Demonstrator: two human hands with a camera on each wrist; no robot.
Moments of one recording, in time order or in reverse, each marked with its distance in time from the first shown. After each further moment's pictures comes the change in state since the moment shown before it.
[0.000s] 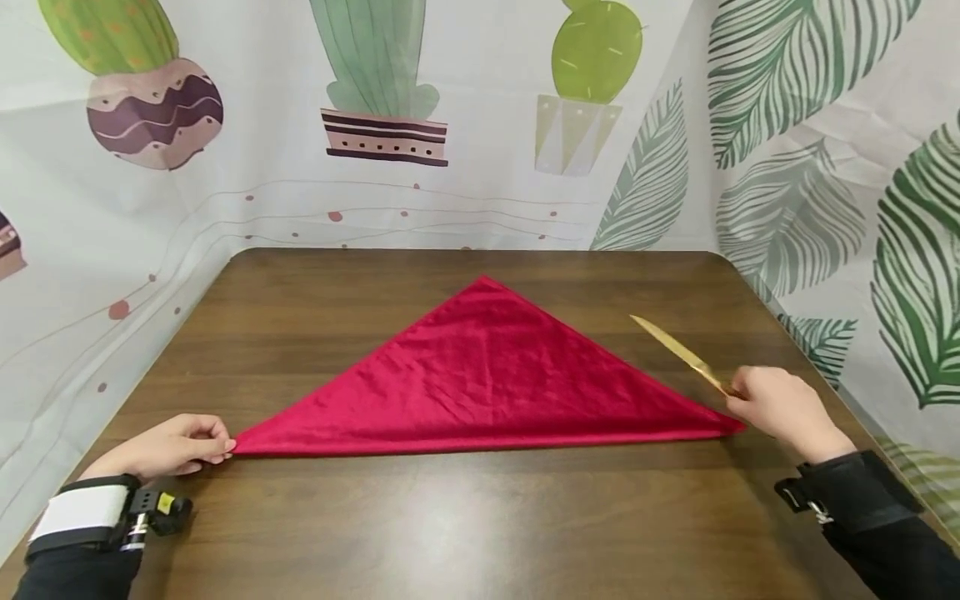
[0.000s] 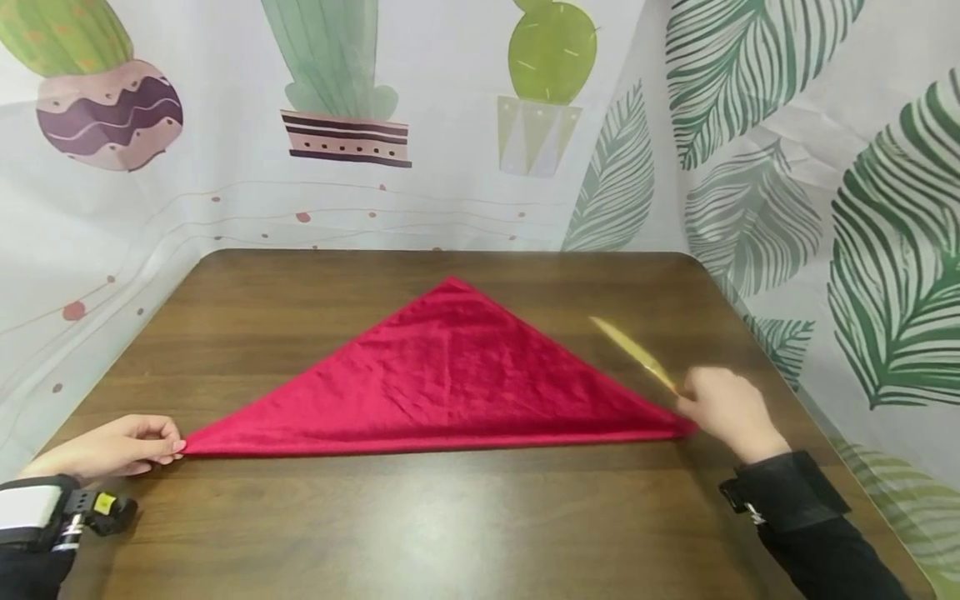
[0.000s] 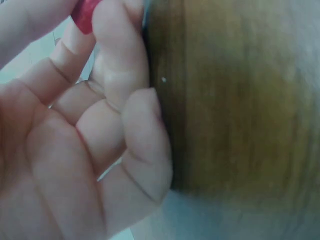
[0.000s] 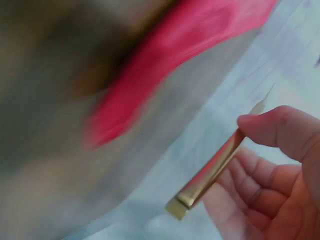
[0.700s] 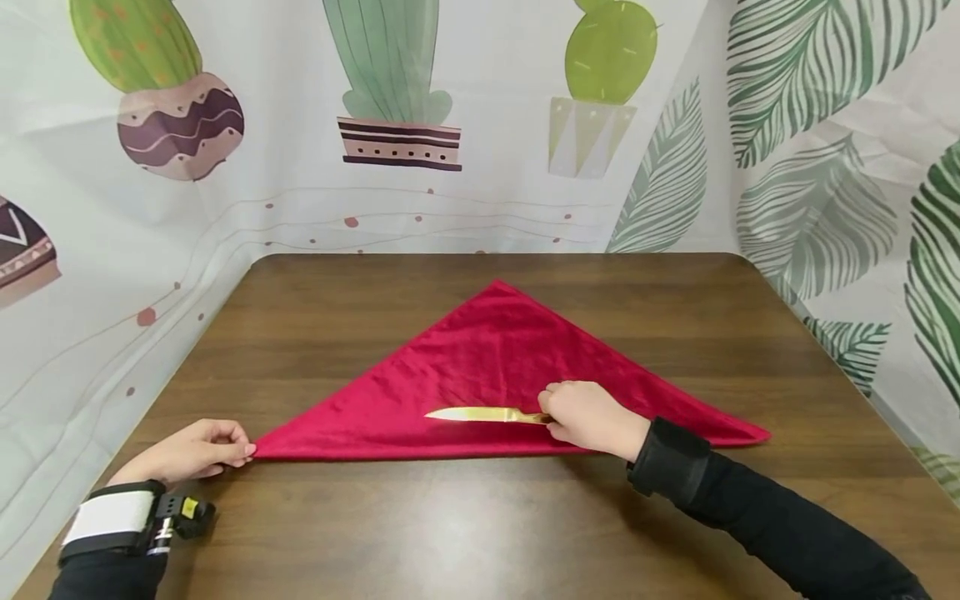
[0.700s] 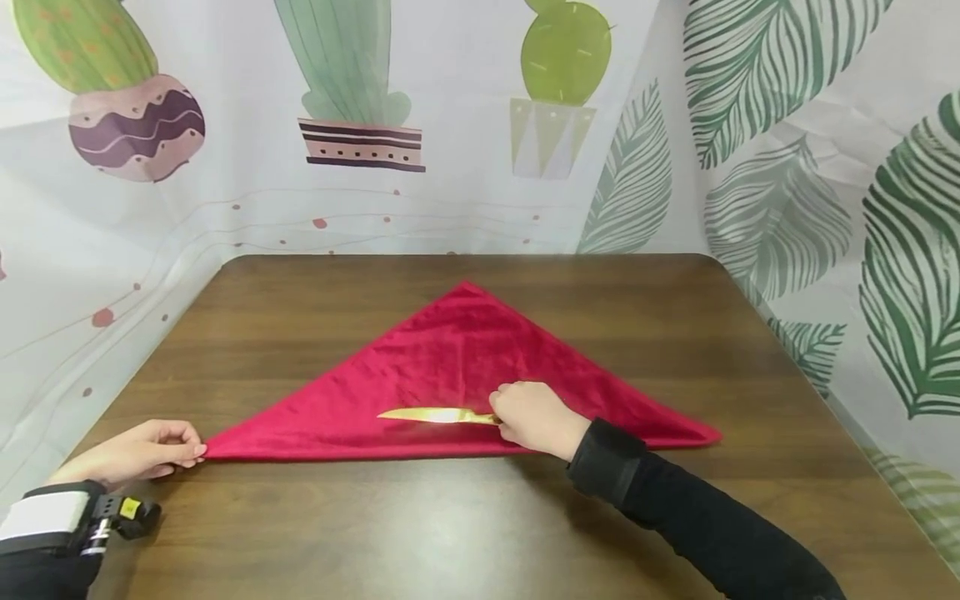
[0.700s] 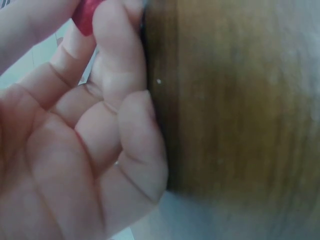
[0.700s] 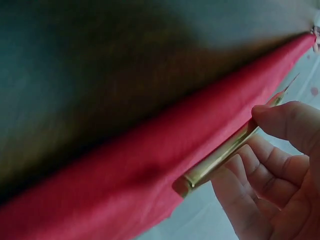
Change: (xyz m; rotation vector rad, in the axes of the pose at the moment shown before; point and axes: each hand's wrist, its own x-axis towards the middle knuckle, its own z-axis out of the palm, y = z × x) left_hand -0.005 0.000 0.004 -0.051 0.049 -0.028; right_hand 0.070 -0.186 0.049 -0.027 -0.088 -0.613
